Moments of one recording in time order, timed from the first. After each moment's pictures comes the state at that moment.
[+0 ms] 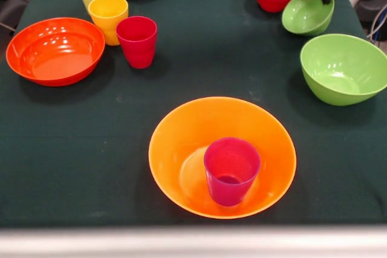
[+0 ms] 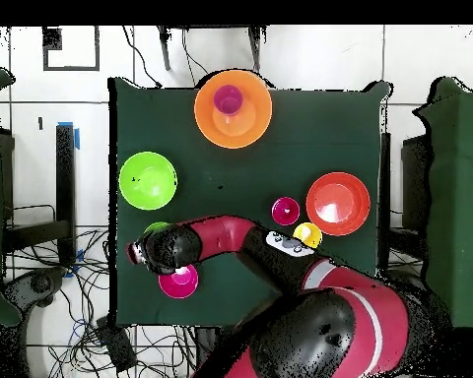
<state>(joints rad) -0.54 -0.37 0.70 1.94 -0.37 0.40 1.69</state>
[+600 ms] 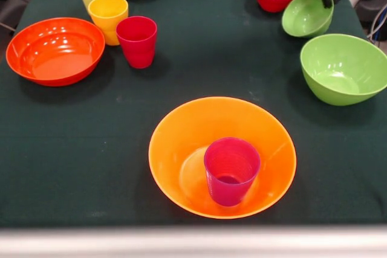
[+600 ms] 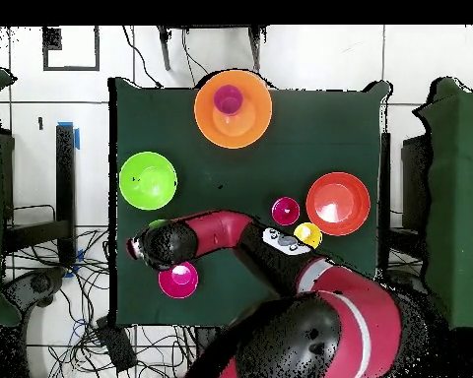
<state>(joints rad) -0.50 -0.41 0.67 1.92 -0.38 0.40 1.69</state>
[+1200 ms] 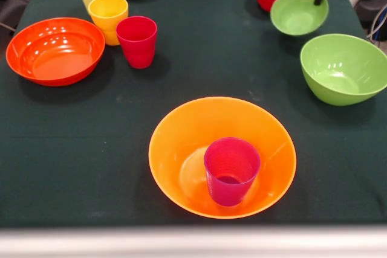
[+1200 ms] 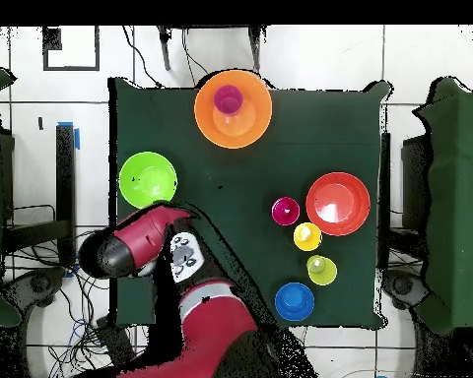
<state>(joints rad) -0.03 -0.61 0.31 1.76 -0.50 0.58 1.70</state>
